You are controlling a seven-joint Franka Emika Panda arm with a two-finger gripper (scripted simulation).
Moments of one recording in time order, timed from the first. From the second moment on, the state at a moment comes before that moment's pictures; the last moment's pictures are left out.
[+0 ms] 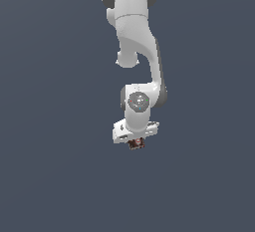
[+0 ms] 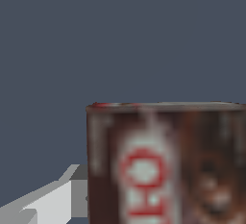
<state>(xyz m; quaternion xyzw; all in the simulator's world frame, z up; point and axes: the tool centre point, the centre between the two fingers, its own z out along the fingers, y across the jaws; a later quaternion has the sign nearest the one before) 0.047 0.035 0.016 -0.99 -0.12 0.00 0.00</state>
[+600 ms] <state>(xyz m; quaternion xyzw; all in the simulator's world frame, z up) 0.048 0.034 0.019 -0.99 -0.12 0.00 0.00</state>
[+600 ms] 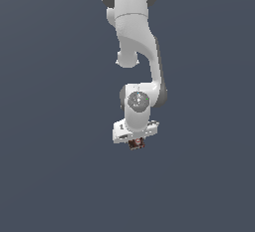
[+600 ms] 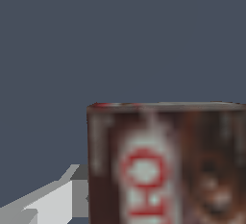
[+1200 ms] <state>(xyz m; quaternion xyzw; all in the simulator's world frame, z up) 0.084 0.022 0.115 -0.99 -0.16 -0.05 0.00</state>
